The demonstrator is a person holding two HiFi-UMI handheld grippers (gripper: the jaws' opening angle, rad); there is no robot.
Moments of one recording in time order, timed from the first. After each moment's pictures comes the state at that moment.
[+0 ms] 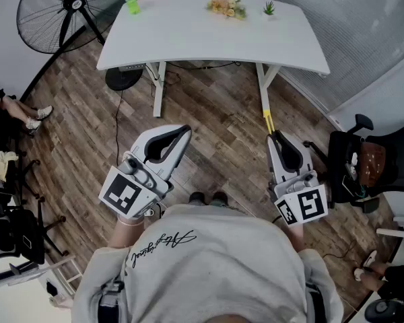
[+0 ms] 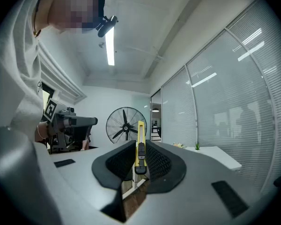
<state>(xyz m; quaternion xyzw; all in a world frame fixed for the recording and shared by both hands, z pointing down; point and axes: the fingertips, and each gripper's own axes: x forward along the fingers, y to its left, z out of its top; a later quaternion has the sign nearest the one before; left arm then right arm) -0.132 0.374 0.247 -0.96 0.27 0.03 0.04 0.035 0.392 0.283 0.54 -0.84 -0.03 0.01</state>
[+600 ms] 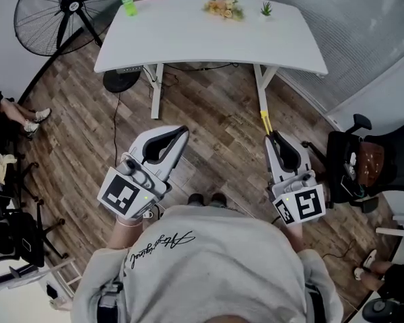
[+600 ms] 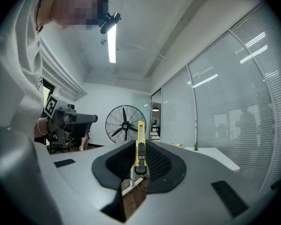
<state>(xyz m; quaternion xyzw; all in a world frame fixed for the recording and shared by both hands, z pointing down) -0.131 0.365 0.252 -0.96 0.26 0.03 0.05 0.039 0.383 0.289 0.54 -0.84 -0.04 0.02</state>
